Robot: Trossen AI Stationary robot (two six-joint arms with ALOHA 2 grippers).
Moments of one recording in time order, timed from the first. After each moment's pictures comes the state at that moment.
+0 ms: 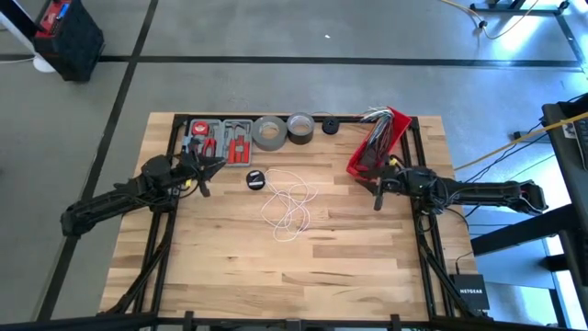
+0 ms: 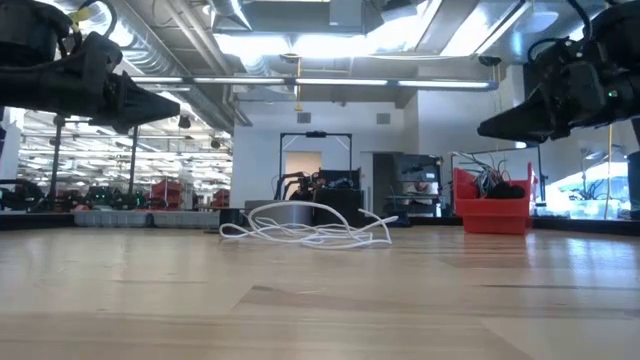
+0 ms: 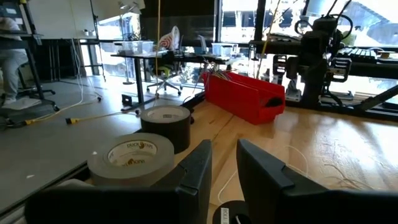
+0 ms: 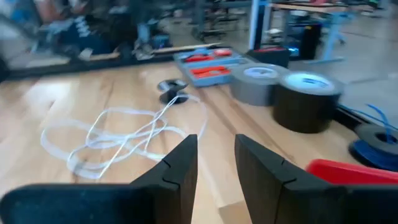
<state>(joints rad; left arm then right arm) 0.43 0.03 0.01 0.01 -0.01 -0.01 -0.14 0.37 0.01 0.21 0.11 0.03</state>
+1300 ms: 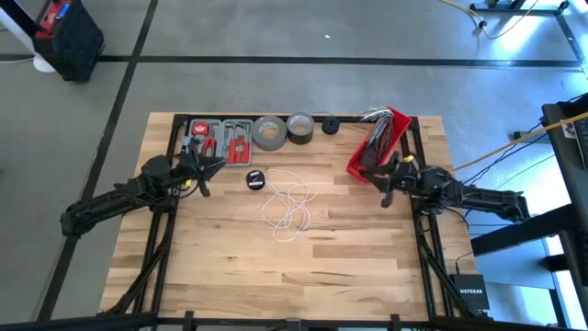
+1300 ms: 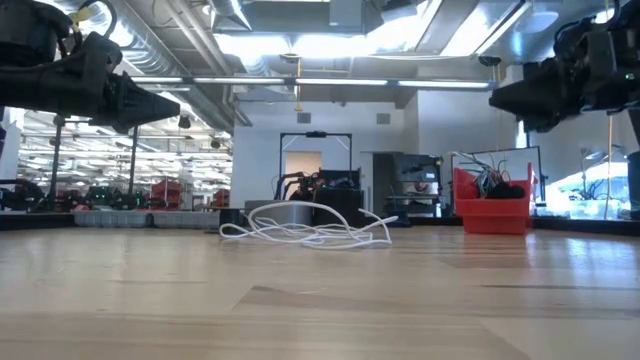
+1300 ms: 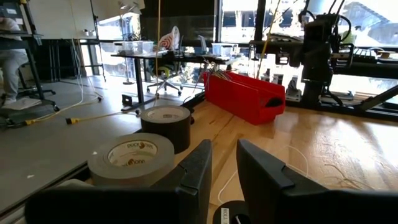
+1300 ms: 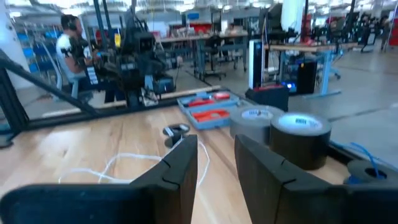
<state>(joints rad) 0.43 0.03 0.01 0.01 -0.01 -0.01 -0.14 0.03 0.01 0.05 0.14 0.07</state>
